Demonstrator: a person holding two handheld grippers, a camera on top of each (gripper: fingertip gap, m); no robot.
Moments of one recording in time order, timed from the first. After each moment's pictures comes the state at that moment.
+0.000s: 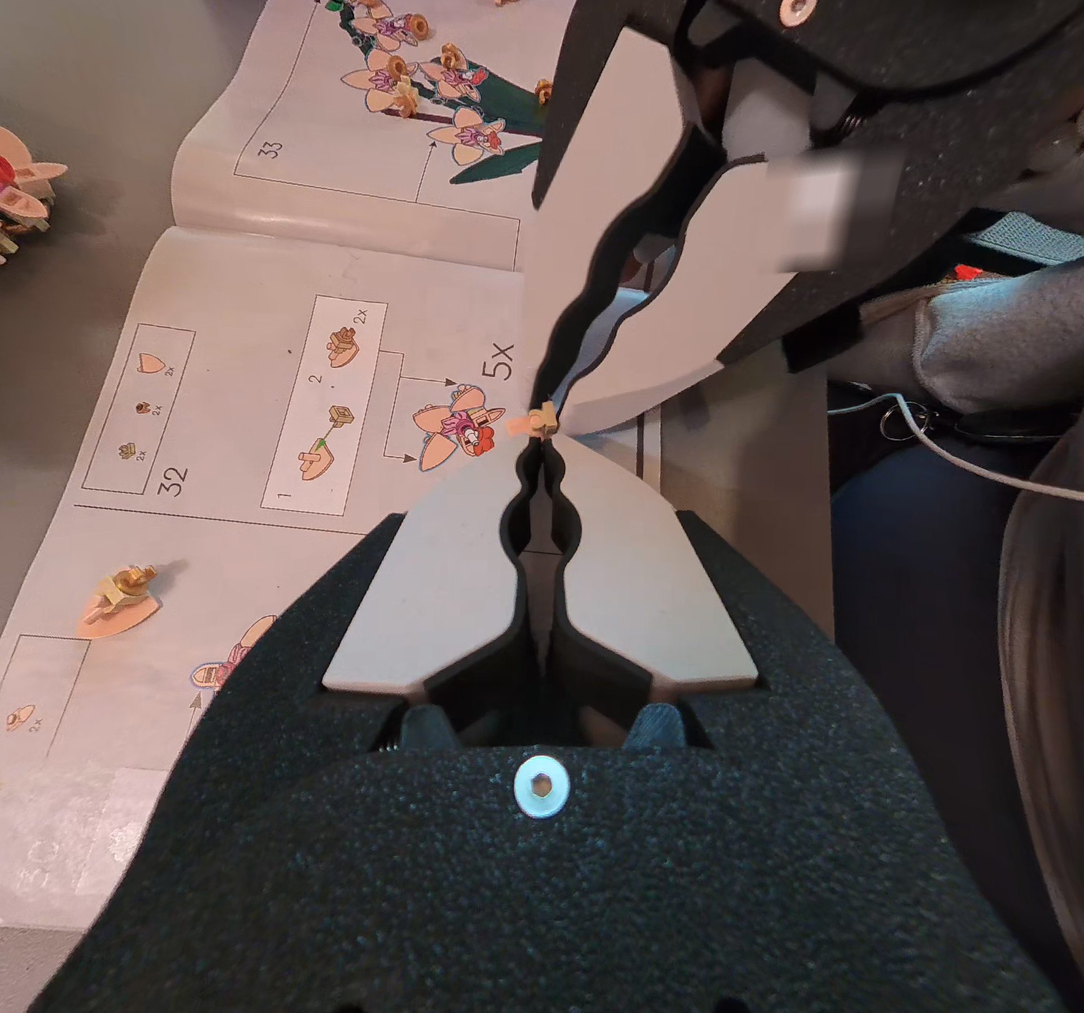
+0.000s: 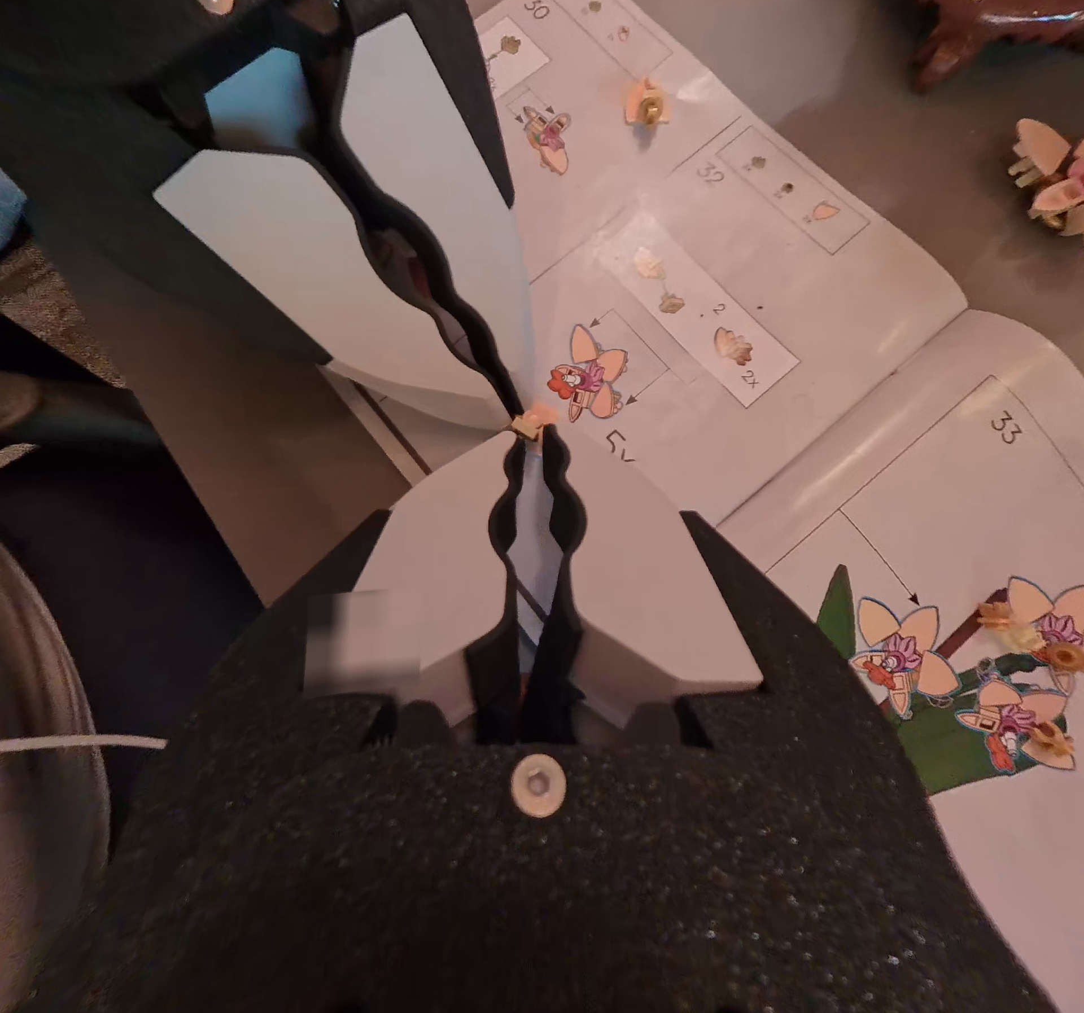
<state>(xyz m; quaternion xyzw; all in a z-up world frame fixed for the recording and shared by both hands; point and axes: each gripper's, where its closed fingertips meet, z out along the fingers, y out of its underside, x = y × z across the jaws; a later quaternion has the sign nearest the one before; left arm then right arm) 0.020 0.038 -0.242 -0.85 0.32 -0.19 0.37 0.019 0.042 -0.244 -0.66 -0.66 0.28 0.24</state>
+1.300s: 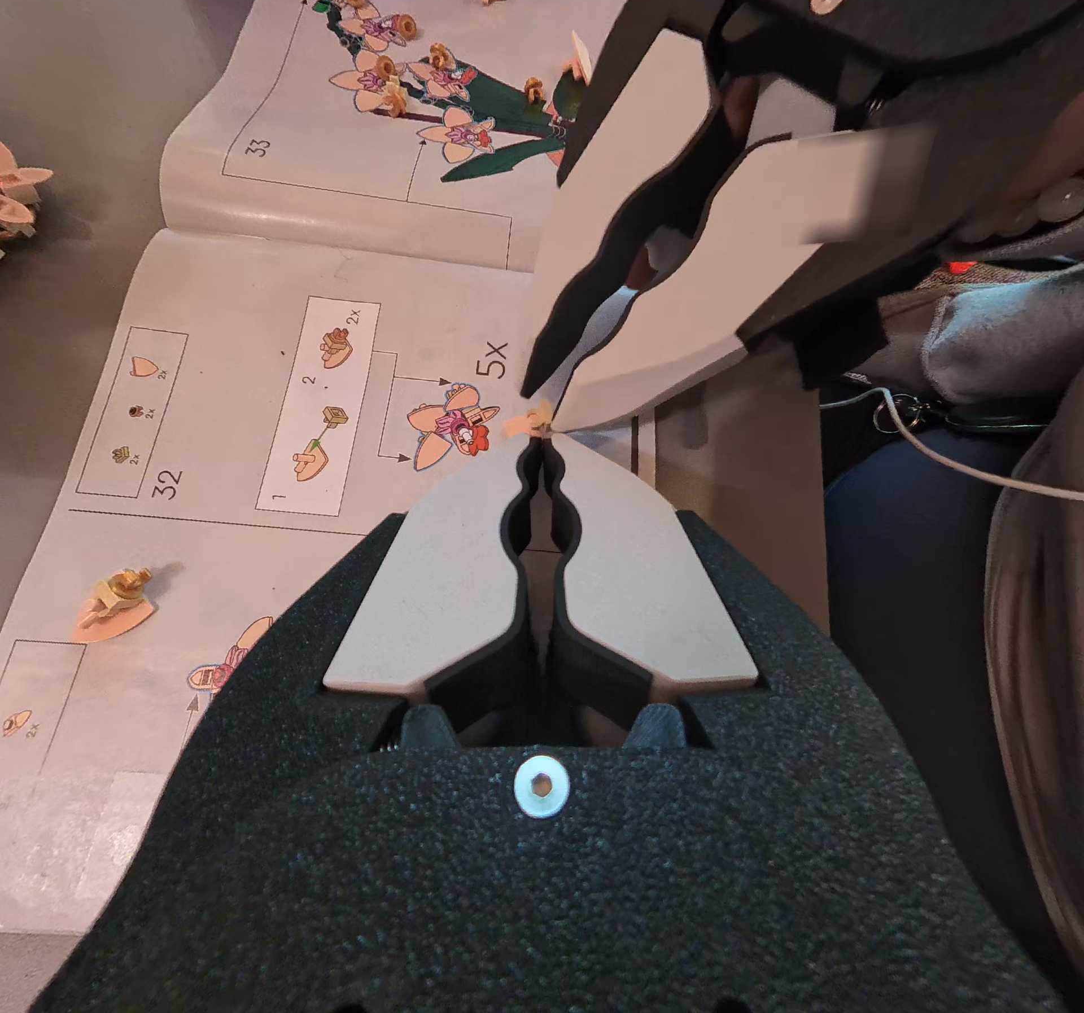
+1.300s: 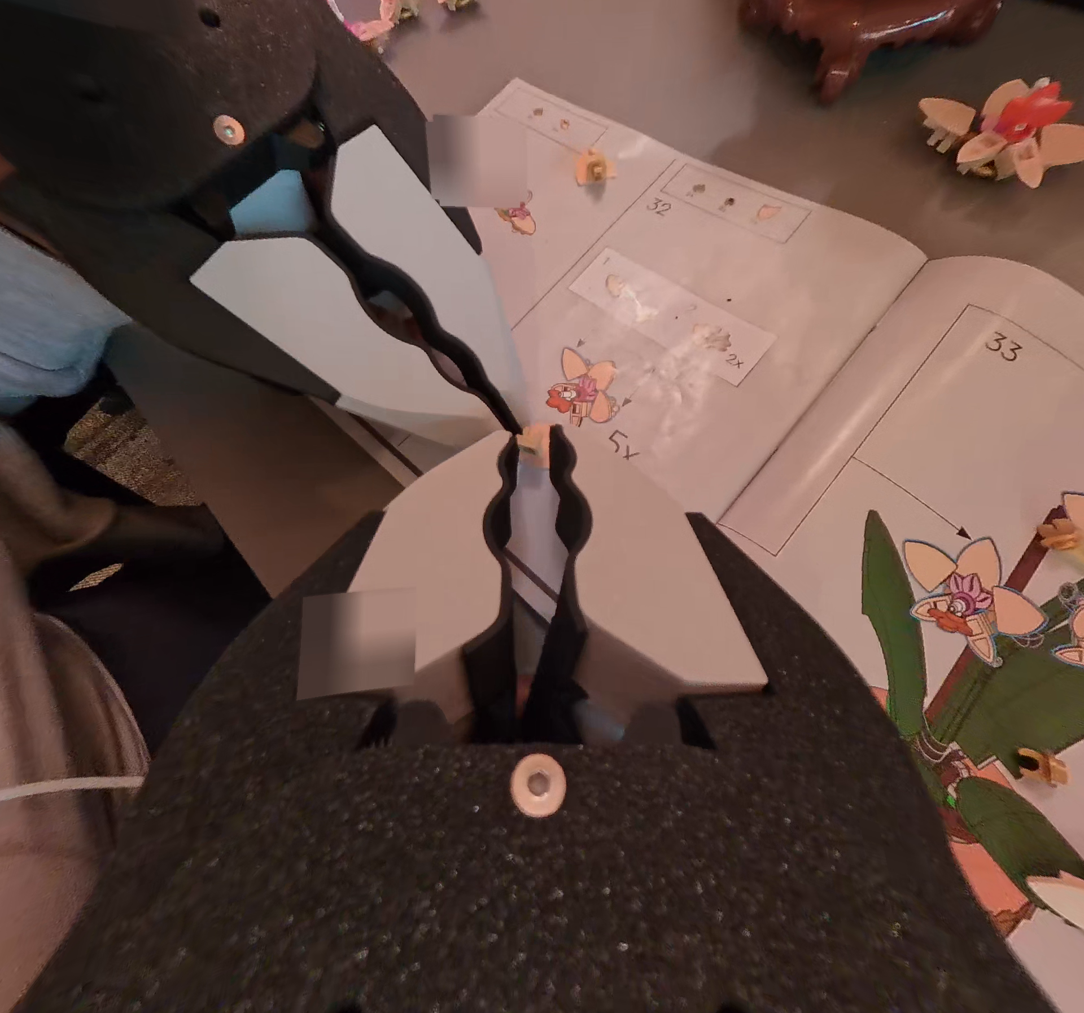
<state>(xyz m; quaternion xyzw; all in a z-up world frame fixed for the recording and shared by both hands) 0.021 0.035 -0.242 -0.85 0.33 -0.19 0.37 0.018 0.041 -0.234 -0.70 -0.56 0.35 0.29</state>
